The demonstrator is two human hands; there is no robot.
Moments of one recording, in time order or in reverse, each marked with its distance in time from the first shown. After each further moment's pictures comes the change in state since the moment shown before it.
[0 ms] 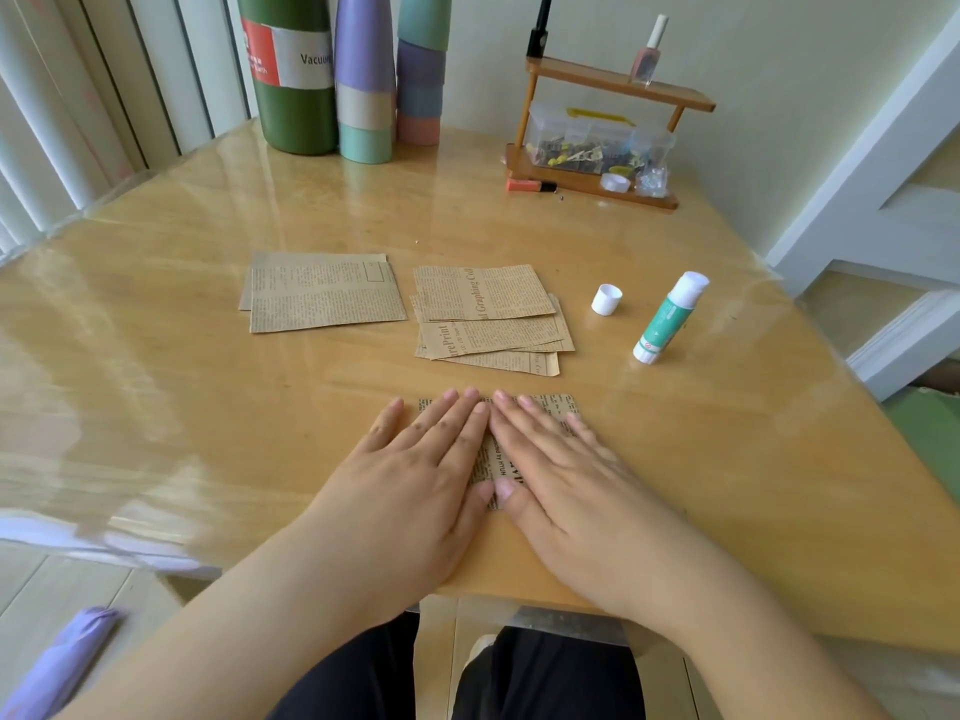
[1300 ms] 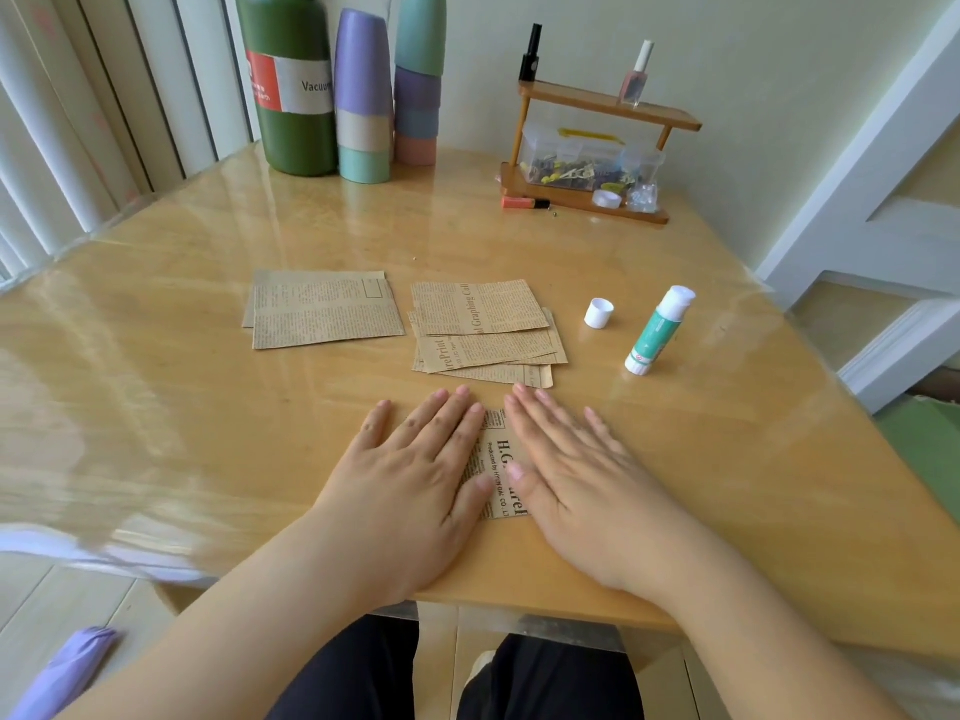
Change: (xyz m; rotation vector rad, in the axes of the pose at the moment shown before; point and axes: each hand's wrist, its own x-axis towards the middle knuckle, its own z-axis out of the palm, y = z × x) left_hand 0.009 0.001 -0.002 0.019 -0.112 -0.059; right_hand 0.007 0.015 -0.004 -0.043 0.005 0.113
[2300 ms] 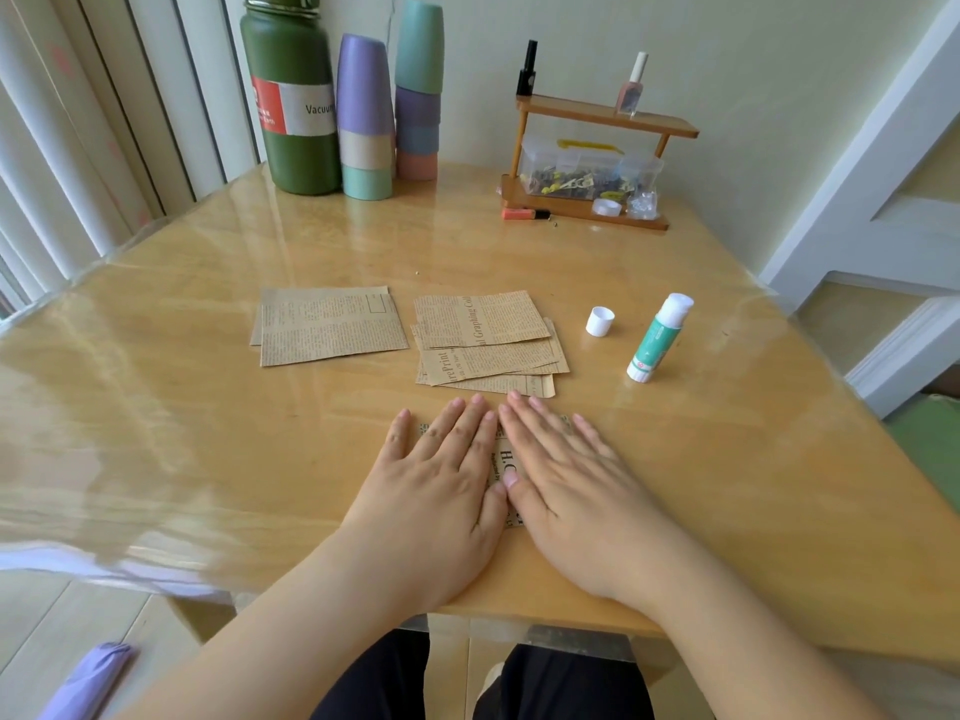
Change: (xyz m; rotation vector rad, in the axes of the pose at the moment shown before) left_hand 0.008 0.015 -0.003 -0.022 -0.037 -0.018; right_hand 0.004 -0.009 0.003 -0.003 0.049 -0.008
